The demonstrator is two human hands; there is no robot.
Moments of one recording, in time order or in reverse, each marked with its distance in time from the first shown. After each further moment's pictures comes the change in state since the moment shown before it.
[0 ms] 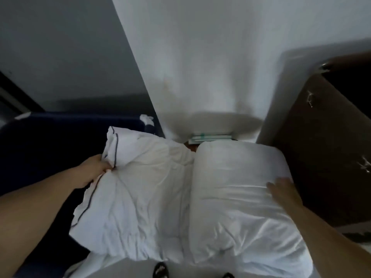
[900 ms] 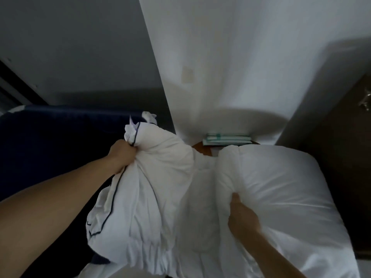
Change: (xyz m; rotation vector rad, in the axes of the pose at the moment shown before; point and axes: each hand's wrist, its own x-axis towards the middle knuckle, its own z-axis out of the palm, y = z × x) left_hand 0.099 0.015 0.018 0.178 0.219 0.123; right_hand -0.072 -0.075 0.154 -0.559 -0.103 -0.463
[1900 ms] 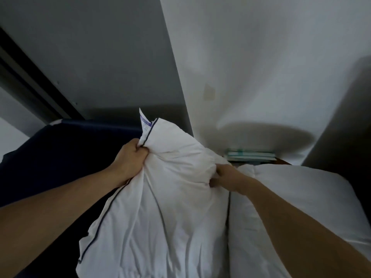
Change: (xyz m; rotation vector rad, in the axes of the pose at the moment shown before) left_hand -0.055 0.019 -0.064 -0.172 0.113 0.219; right_hand 0.089 -0.105 -0.125 0.634 -0.224 -0.447
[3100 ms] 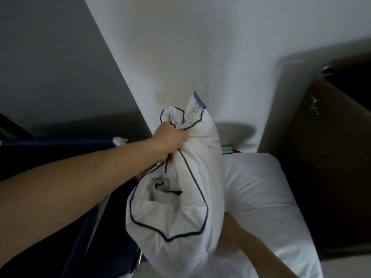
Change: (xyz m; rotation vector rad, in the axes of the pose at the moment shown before) left_hand -0.011 0.174 0.141 -0.132 -0.239 0.033; right_hand -0.149 0.090 0.034 0.250 0.073 0.359
